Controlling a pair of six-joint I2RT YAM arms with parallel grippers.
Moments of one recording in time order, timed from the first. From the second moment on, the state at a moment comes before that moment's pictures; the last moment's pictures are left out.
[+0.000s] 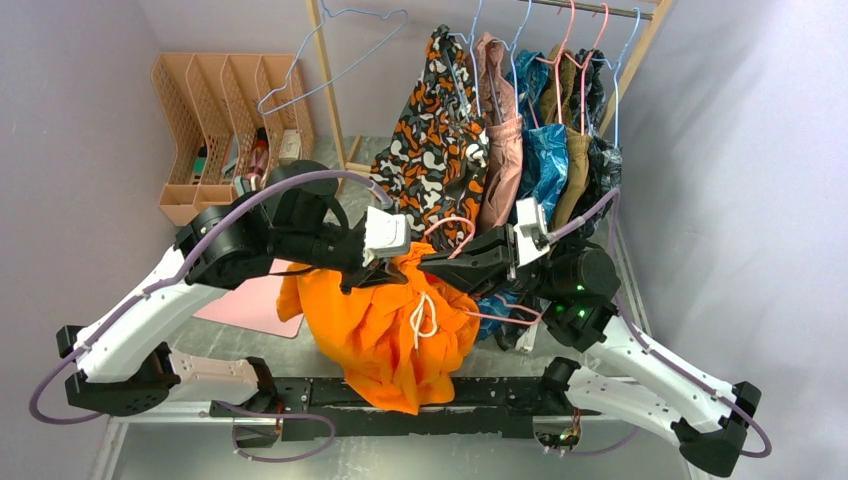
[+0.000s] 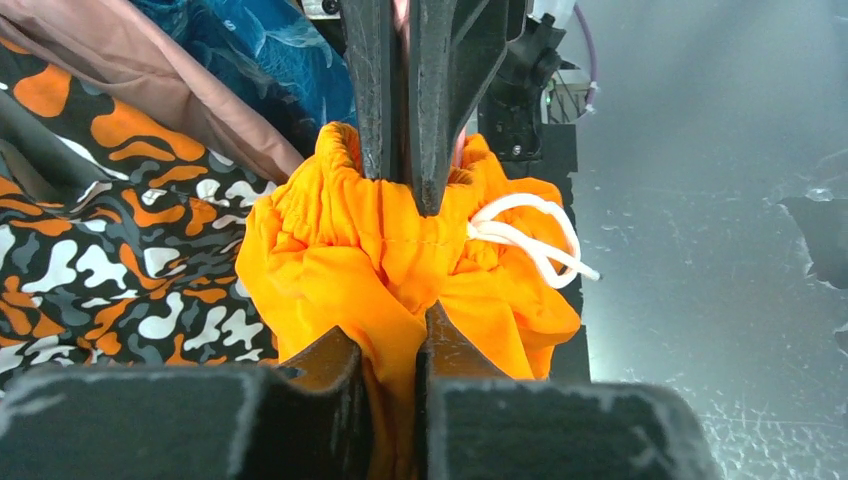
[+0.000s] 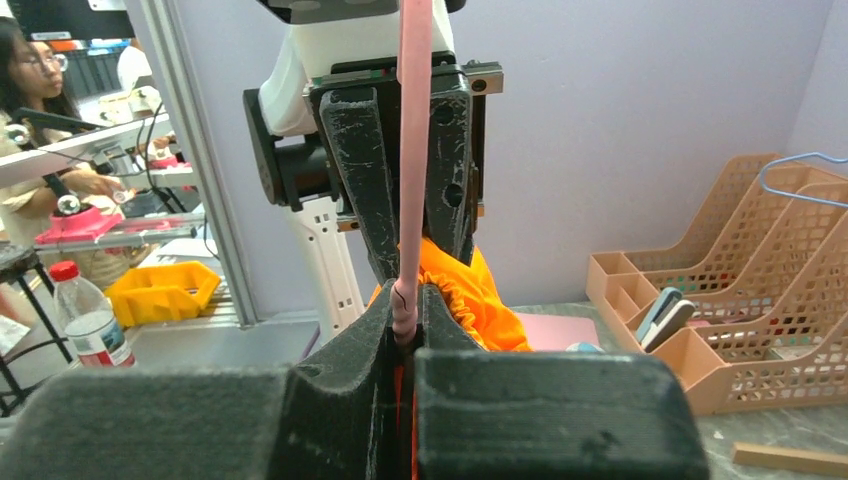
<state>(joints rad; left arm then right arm) -1.04 1.24 1.73 -1.00 0.44 0.29 0.89 0.78 0.79 0.51 -0.55 0.33</state>
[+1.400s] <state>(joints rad) -1.04 1.10 1.55 -0.75 0.43 0.19 0.90 0.75 0.89 0.42 -0.45 0.29</state>
